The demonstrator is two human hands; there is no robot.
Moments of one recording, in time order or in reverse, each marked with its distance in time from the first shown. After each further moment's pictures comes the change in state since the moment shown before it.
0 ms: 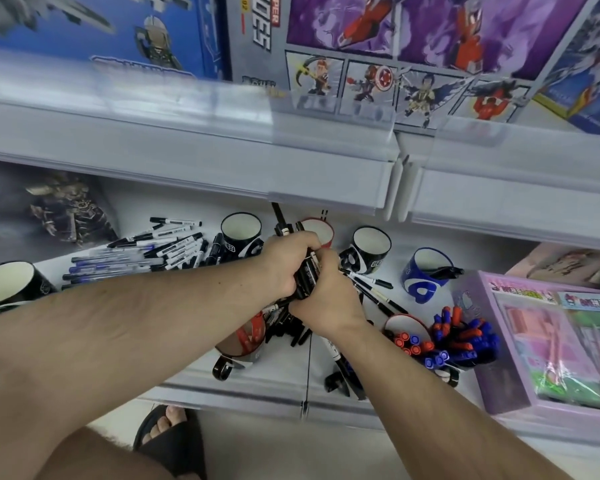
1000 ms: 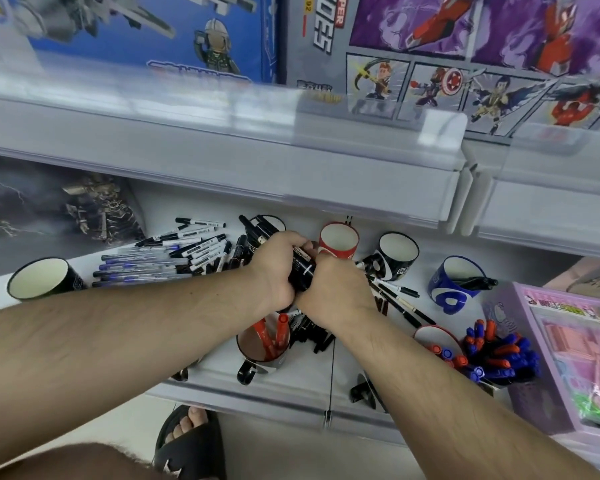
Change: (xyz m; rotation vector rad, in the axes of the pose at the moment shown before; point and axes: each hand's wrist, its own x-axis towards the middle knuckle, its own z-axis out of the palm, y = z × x) left_hand -0.018 0.009 -0.050 -0.461 -0.005 -0.154; right_hand 0.004 -0.055 0.001 -0.340 0.036 -0.192
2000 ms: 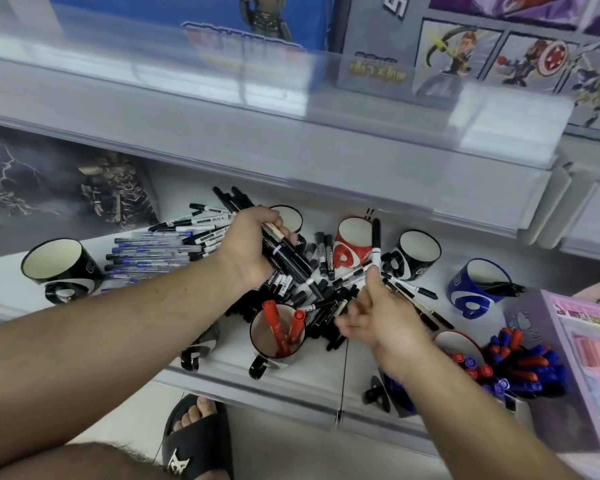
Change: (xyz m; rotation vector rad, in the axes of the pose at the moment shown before) left_hand 0.011 0.034 -0.052 -0.207 -0.034 0.182; right_hand -0.018 0.042 0.019 1.192 -0.137 0.685
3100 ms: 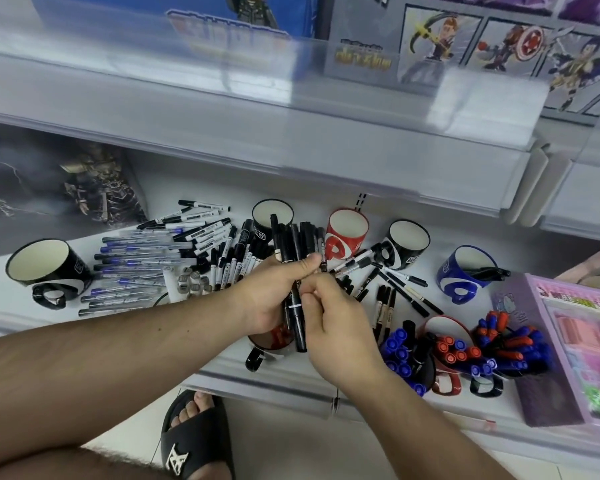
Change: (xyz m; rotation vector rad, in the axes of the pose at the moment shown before) left_hand -0.039 -0.047 -0.005 0.499 -0.197 -0.165; right_hand -0.032 0.031 0.035 -0.705 -0.055 -0.788
